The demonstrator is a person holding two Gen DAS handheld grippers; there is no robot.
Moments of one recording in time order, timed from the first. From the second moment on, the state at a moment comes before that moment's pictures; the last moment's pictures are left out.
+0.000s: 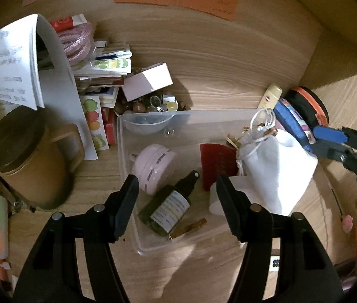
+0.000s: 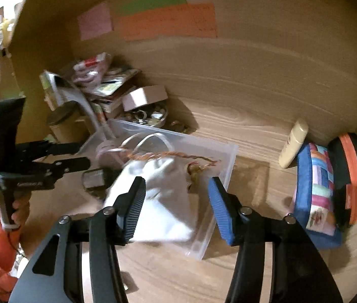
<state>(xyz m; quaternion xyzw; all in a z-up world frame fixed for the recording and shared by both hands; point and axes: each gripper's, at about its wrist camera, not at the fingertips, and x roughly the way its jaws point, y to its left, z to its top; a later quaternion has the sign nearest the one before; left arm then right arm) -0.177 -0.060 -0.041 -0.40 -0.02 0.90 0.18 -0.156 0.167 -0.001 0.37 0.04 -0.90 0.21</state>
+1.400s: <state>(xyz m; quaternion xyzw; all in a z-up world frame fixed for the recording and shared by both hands) -0.112 -0.086 -0.030 -0.38 -0.02 0.91 0.17 -0.141 0.172 -0.016 0.37 0.00 -0.92 0.17</state>
